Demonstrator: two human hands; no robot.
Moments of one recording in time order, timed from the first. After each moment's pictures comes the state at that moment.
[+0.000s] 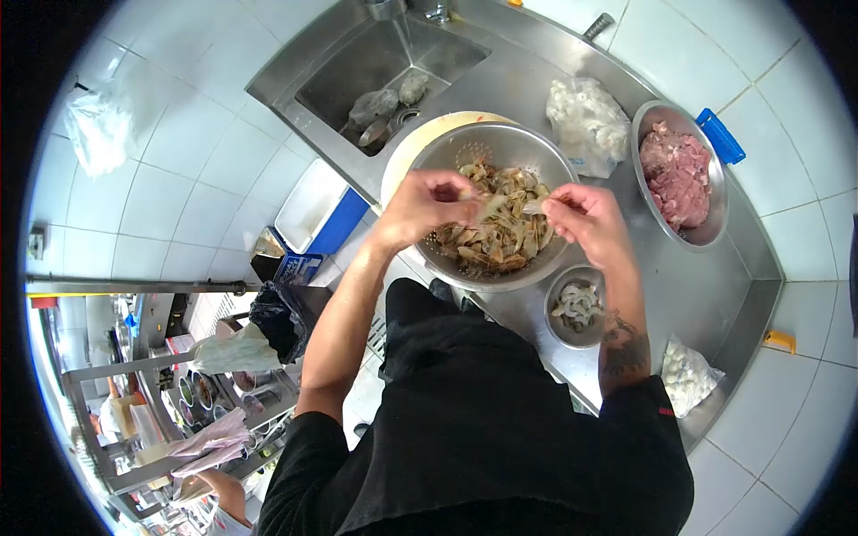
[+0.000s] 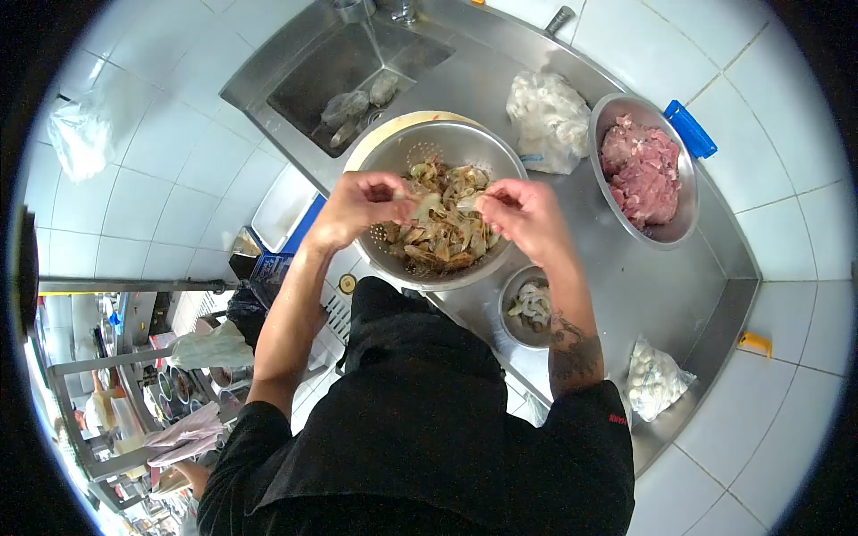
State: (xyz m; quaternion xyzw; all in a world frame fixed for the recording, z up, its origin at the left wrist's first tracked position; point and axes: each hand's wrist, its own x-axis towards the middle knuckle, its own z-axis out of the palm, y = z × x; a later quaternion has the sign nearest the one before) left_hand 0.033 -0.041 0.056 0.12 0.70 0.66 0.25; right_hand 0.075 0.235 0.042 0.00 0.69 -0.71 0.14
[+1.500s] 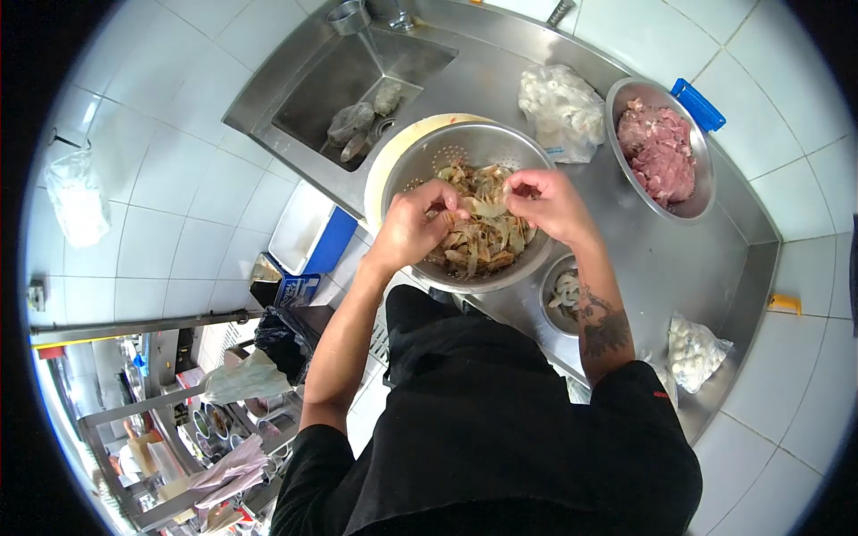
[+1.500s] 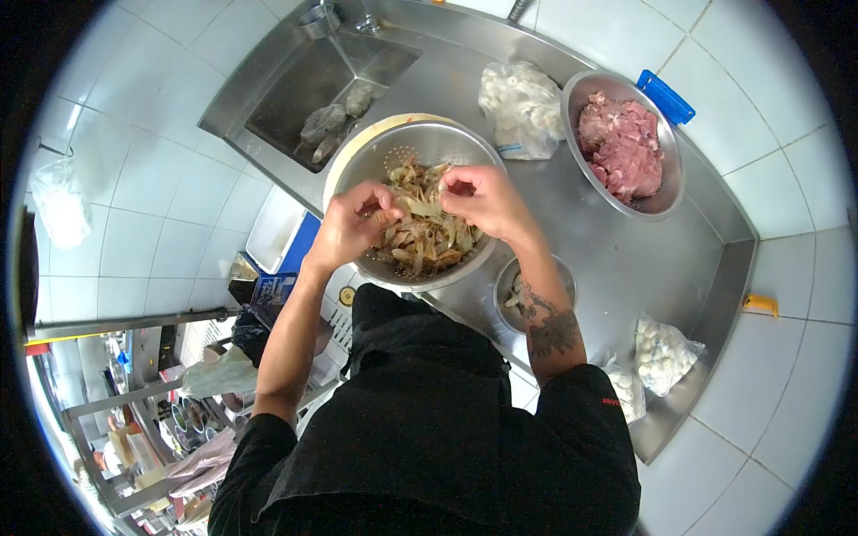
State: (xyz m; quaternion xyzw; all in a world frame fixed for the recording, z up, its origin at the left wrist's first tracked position) left_hand 0.043 -0.025 0.046 0.27 0.83 0.48 0.05; right_hand 0.059 0.218 0.024 -0.05 0.72 -0.68 0.12
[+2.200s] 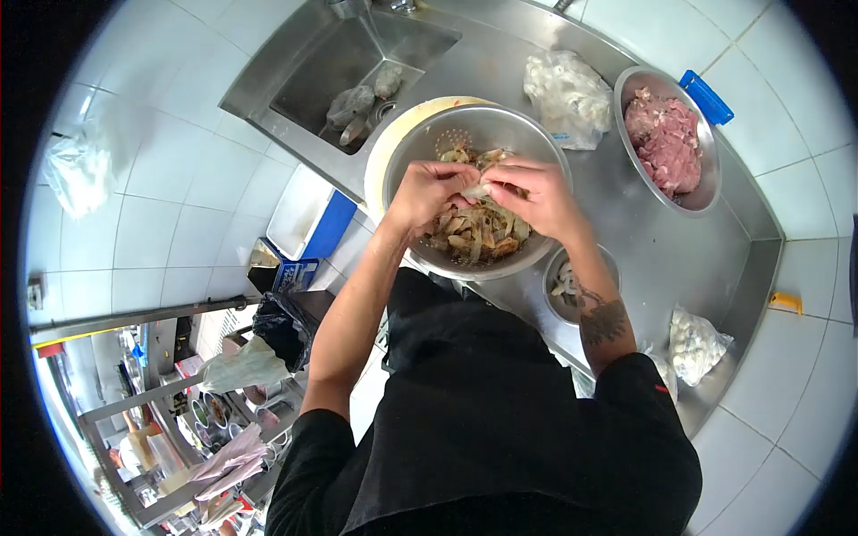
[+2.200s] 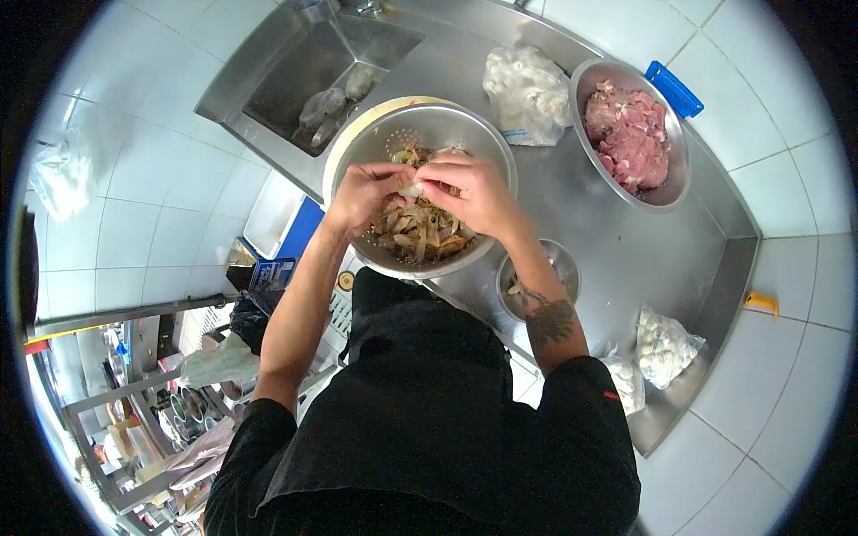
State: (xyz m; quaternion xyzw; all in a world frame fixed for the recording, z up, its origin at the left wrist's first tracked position) left_hand 0.017 -0.012 0.011 0.01 0.67 0.70 0.26; right_hand 0.054 0.199 0.017 -0.28 0.80 -0.51 -0.13
